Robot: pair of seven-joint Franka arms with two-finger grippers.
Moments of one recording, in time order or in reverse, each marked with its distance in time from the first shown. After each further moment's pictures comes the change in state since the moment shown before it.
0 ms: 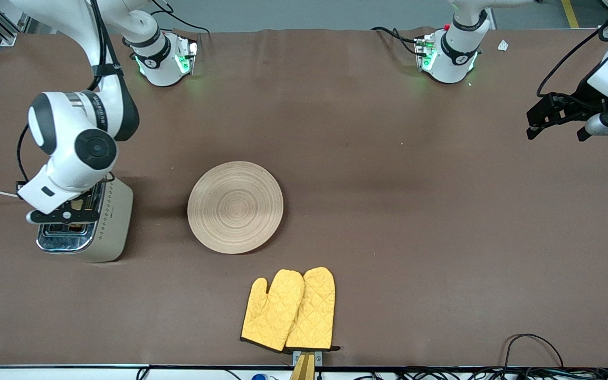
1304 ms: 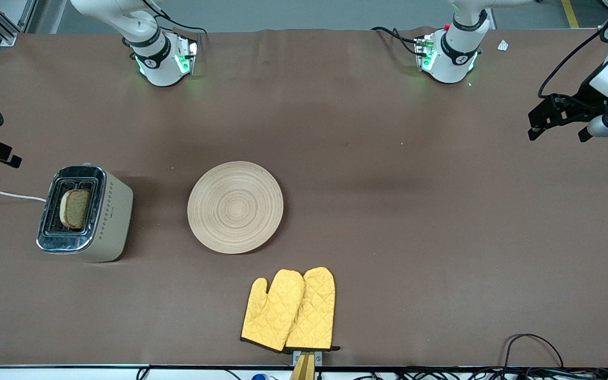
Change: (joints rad) left arm 0.009 0.004 0.000 0.001 0.000 0.000 0.000; right arm -0.287 -0.092 0.005 0.458 0.888 -0.402 -0.293
